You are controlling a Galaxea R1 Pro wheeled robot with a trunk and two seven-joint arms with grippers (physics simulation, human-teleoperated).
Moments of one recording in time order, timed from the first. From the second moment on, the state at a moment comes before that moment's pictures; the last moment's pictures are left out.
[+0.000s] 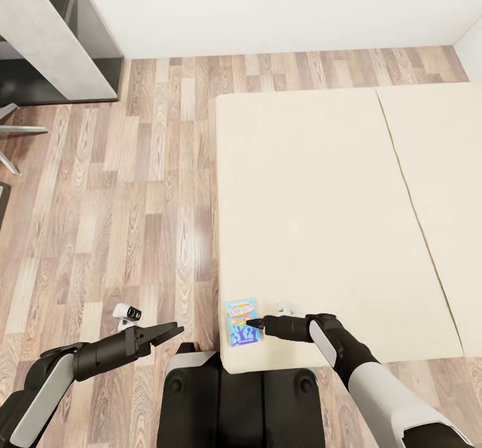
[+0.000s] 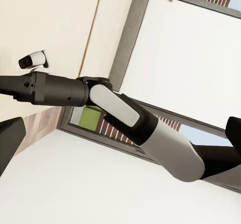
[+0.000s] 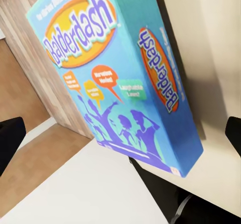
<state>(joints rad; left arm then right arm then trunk) -0.26 0.30 -0.01 -1.40 0.84 0.95 -1.04 -0.74 0.02 0.16 -0.54 -0.35 0.58 0.60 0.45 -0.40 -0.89</state>
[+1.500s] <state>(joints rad) -0.26 0.30 -0.01 -1.40 0.84 0.95 -1.04 -0.75 0.08 0.17 -0.54 -0.34 0.57 0.58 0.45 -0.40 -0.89</state>
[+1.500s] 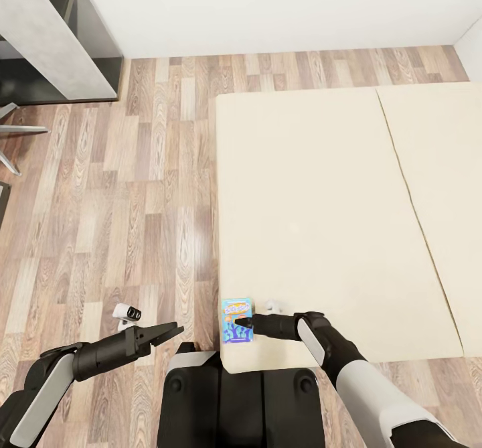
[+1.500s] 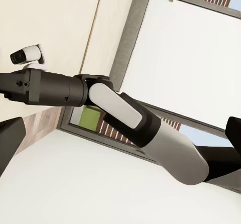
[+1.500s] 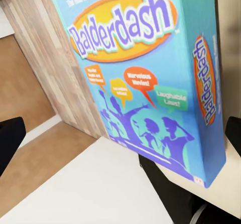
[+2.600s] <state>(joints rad) -0.26 0.30 -0.01 -1.40 0.84 0.95 -1.04 -0.75 0.08 0.17 -0.53 -0.34 0.52 0.58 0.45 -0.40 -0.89</state>
